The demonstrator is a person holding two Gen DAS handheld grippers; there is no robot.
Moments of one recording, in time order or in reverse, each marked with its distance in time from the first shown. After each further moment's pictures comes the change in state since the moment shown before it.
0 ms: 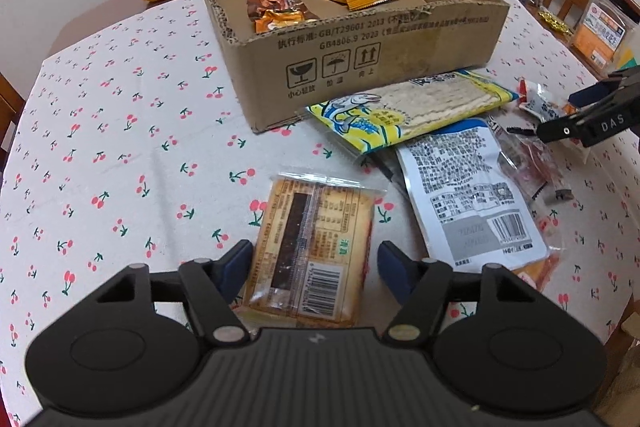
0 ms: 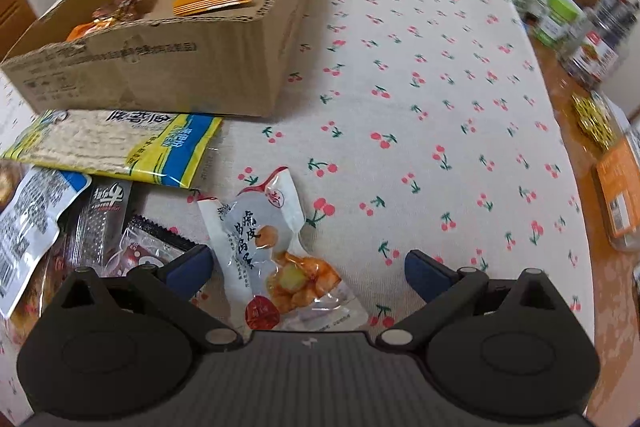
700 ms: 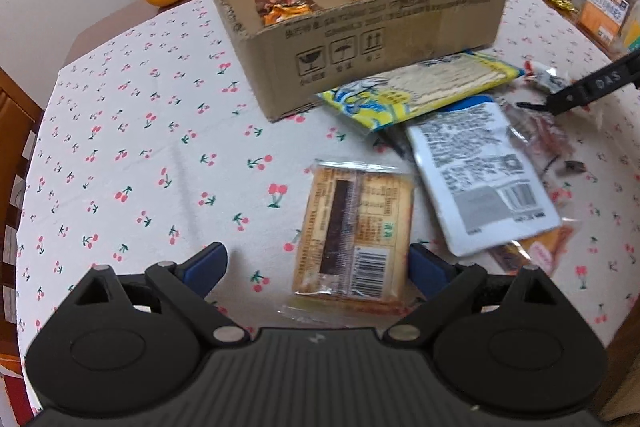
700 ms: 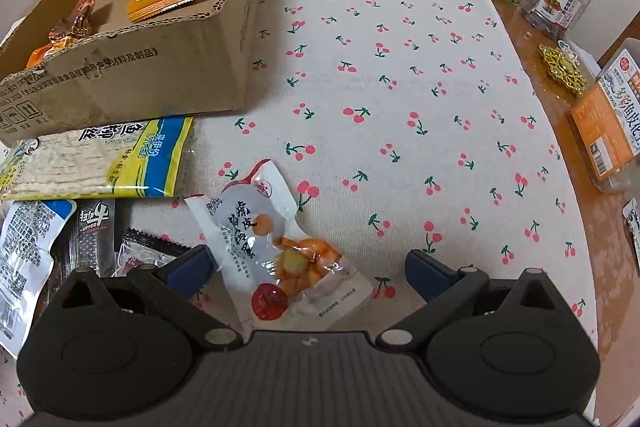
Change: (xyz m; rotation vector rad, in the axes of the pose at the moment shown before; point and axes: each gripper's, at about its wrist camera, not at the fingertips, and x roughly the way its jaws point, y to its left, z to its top) left arm -0.005 -0.002 -0.008 0.048 0.014 0.074; right arm 0.000 0.001 0.001 0.171 0.060 -0.077
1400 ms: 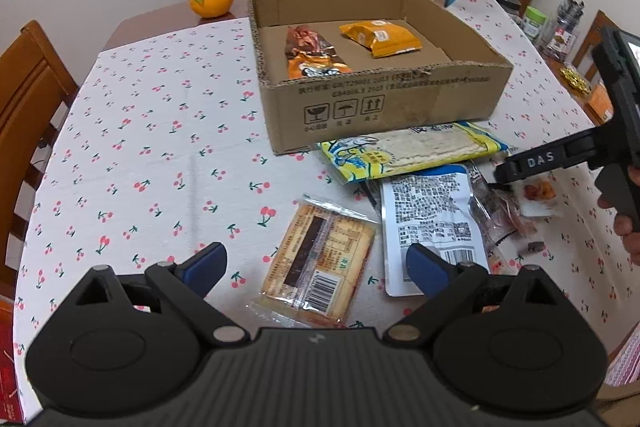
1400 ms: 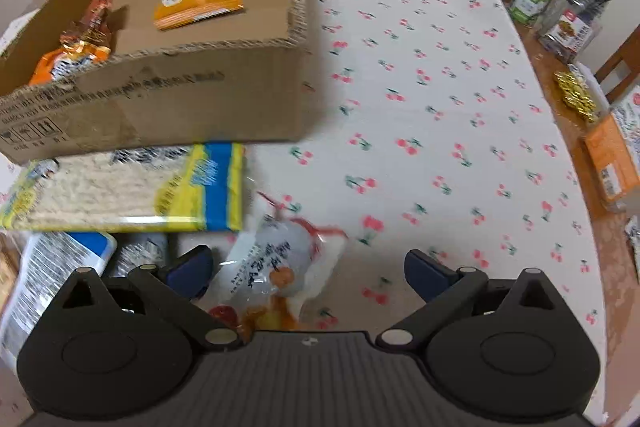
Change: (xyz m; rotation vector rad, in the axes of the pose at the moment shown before) left arm -0.043 -0.016 0.010 -0.199 -0.076 0.012; right arm 0.006 0.043 0.014 -0.009 -0.005 -0.058
